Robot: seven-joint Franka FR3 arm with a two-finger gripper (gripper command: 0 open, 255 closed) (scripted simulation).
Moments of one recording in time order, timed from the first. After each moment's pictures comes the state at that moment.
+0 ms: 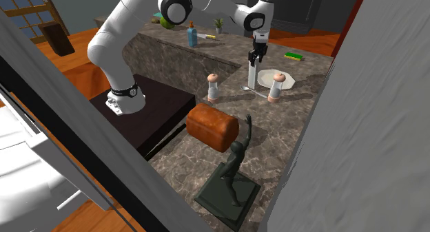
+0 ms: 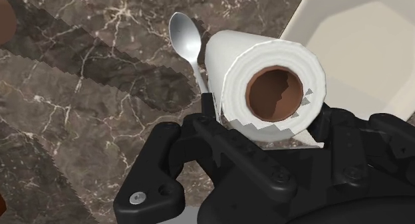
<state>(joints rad) 0.76 0.87 0.18 -1.18 -0.09 2.08 1.30</state>
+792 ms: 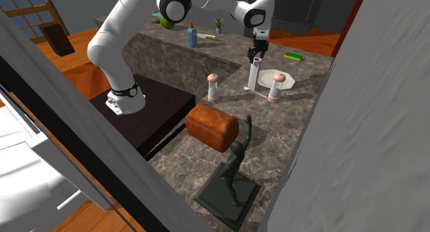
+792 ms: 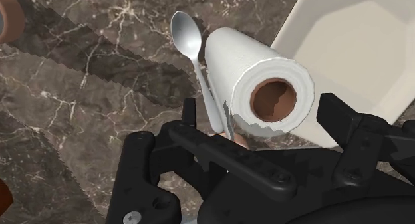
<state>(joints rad) 0.75 0.85 0.18 -1.18 -0.09 2.05 1.29</state>
